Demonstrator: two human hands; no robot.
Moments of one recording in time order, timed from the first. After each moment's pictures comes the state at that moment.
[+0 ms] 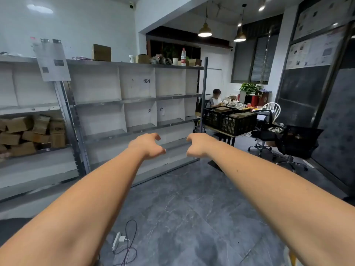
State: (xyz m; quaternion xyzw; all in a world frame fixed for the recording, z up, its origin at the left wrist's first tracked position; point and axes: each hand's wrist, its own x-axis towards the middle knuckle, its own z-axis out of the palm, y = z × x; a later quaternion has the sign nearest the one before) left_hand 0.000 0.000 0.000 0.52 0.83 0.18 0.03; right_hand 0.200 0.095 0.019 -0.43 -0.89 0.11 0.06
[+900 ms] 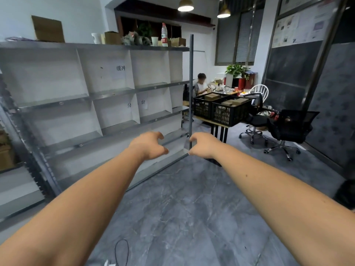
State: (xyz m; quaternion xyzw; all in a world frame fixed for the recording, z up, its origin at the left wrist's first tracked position) left_hand -0.118 0.265 -0.027 0.60 0.79 0.13 0.06; right_hand 0.089 0.354 -0.037 -0.48 -0.85 0.20 0.11
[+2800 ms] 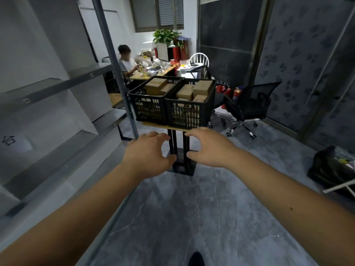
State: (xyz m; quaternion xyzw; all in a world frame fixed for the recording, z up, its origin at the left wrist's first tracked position) left_hand -0.238 1.079 -0.098 0.81 0.57 0.10 0.01; right_hand -0.015 1.074 -0.102 -0.60 -0.77 0.13 0.16
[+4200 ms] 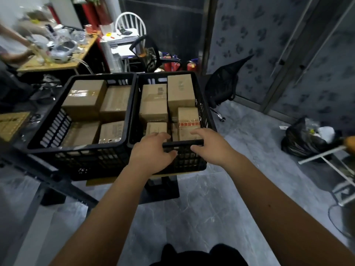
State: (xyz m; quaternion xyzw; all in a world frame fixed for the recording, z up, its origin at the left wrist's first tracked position) left_hand -0.137 1.750 -0.207 0.88 0.43 0.05 0.20; right_hand 0.058 1.647 -0.215 -0.79 -0.53 0.22 0.22
